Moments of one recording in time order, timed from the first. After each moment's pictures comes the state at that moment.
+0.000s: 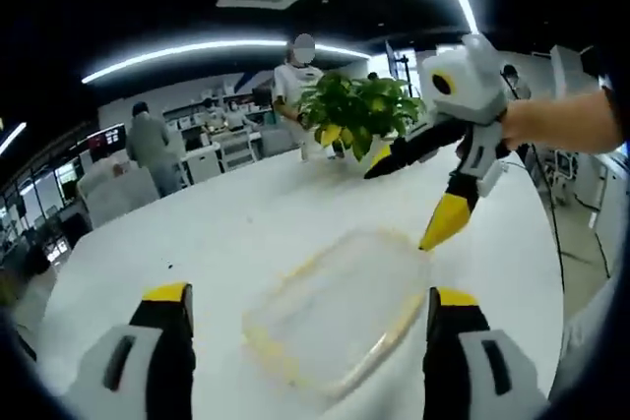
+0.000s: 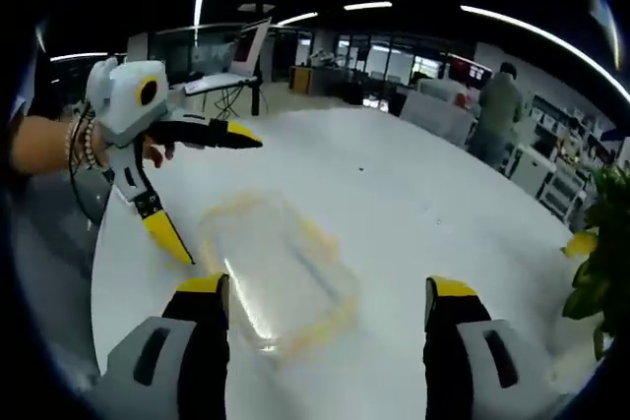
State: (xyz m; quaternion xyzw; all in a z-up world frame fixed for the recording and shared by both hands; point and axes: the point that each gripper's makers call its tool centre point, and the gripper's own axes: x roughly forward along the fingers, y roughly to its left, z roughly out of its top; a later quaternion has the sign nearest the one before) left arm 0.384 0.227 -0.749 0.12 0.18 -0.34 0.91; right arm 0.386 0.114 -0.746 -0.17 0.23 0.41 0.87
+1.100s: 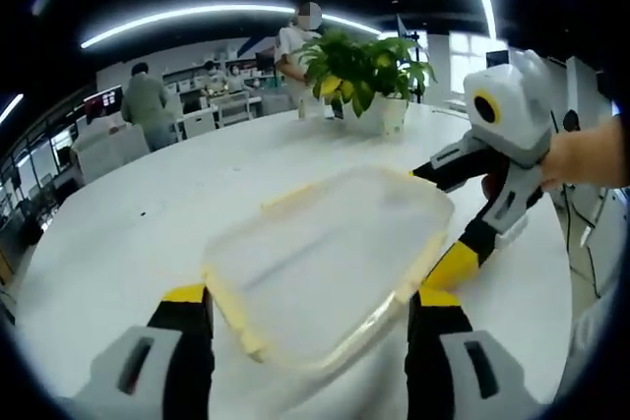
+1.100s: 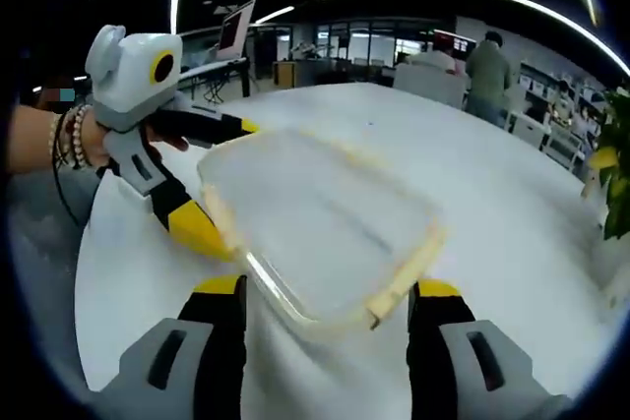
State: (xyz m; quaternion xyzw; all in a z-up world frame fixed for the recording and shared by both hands) left arm 0.387 0.213 -0.805 0.12 0.22 -0.34 0.91; right arm 0.369 0.128 -0.824 -0.13 0.27 0.38 0.87
